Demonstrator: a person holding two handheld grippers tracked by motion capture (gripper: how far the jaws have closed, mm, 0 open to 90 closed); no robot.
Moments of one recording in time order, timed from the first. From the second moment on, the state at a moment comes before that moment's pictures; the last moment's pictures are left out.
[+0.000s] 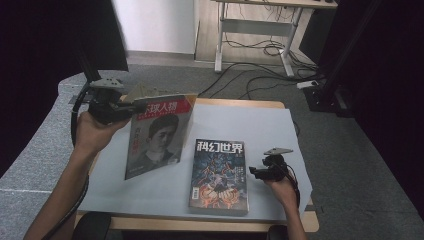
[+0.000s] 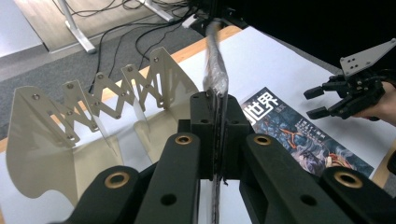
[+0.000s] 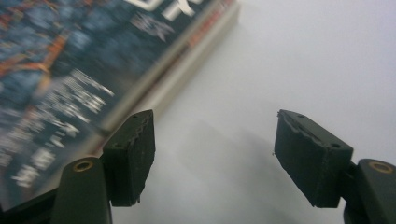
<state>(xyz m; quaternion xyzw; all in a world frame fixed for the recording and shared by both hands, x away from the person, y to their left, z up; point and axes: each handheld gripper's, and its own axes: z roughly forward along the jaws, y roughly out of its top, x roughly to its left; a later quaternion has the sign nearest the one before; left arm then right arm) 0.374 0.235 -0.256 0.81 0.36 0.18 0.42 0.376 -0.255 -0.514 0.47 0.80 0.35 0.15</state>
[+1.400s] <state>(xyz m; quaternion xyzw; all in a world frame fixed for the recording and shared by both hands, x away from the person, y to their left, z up) 0.380 0.299 -0.230 0.76 0.46 0.24 0.40 0.369 -0.257 -0.535 0.46 0.79 0.35 0.20</state>
